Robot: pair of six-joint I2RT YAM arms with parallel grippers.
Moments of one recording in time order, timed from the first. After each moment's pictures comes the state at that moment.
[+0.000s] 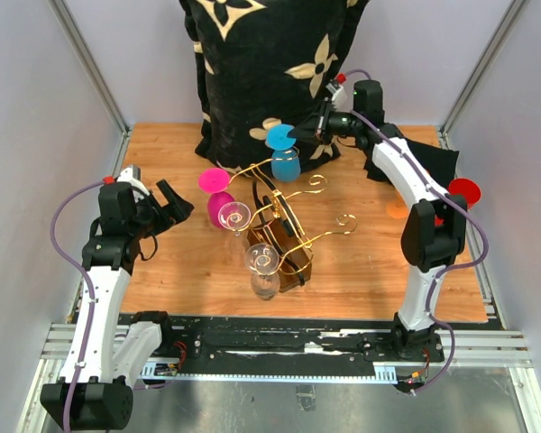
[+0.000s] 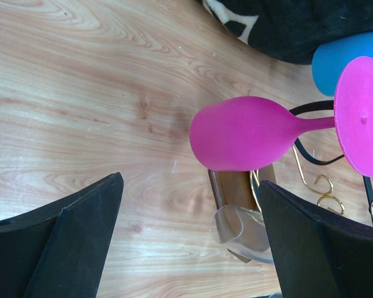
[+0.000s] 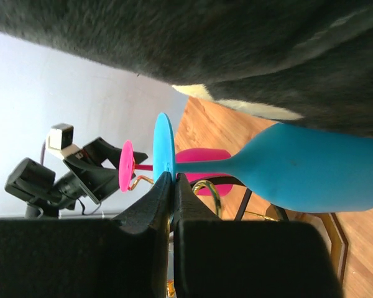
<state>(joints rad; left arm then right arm) 0.04 0.82 0.87 -0.61 0.20 -0.50 0.29 1.94 1.79 -0.21 -0.89 0.83</state>
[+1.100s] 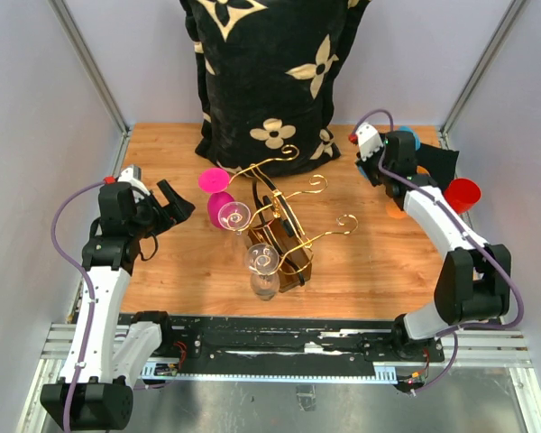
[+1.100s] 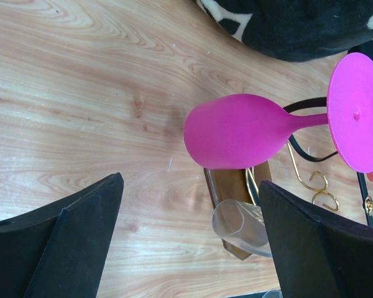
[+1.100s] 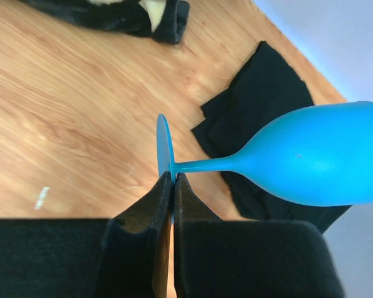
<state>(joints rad) 0.04 0.82 0.87 -0.61 0.22 -0.51 0.17 1.49 1.20 -0.27 -0.12 -0.48</state>
